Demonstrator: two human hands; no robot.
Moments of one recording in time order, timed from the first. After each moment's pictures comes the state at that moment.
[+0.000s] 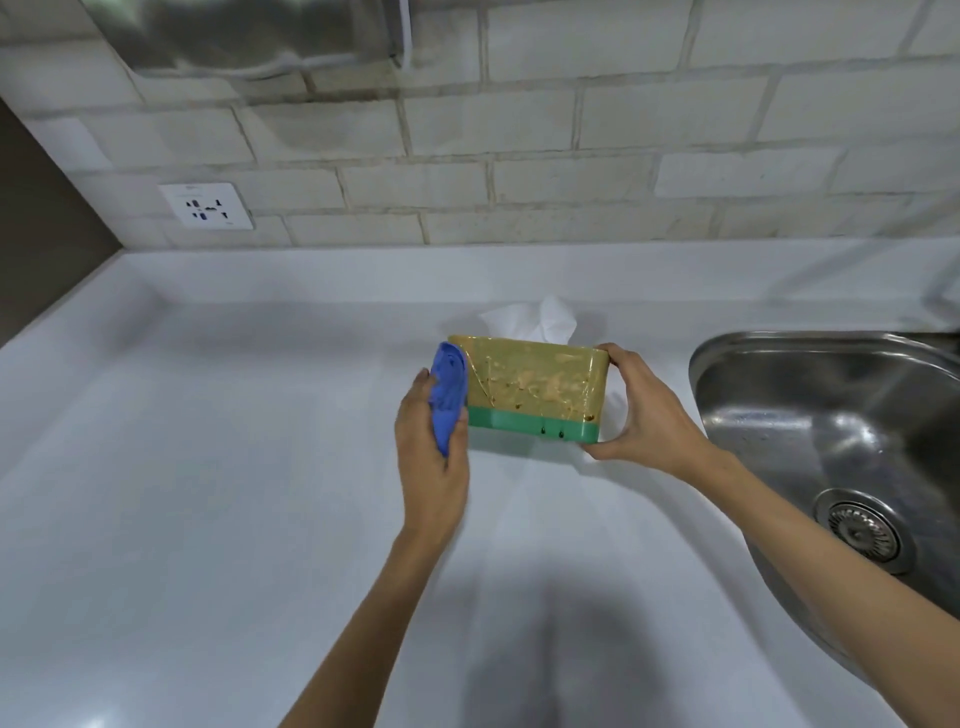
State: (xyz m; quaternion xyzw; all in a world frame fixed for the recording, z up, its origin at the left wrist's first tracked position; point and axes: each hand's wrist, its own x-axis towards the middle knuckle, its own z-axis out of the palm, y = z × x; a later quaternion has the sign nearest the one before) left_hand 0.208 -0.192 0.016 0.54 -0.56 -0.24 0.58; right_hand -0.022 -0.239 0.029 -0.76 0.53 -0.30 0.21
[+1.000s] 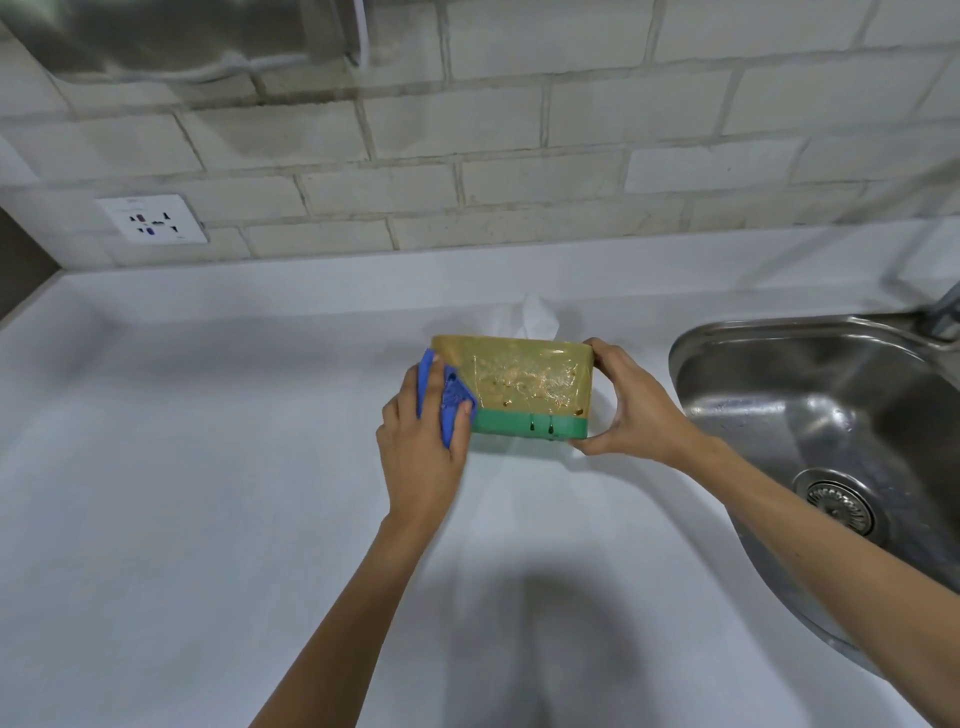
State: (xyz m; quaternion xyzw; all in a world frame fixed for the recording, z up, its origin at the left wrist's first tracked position) left_hand 0.214 -0.227 0.016 0.64 -0.68 -0.03 0.35; right_hand -0.022 -0.247 0.036 -0.75 0.54 -0.30 0.25
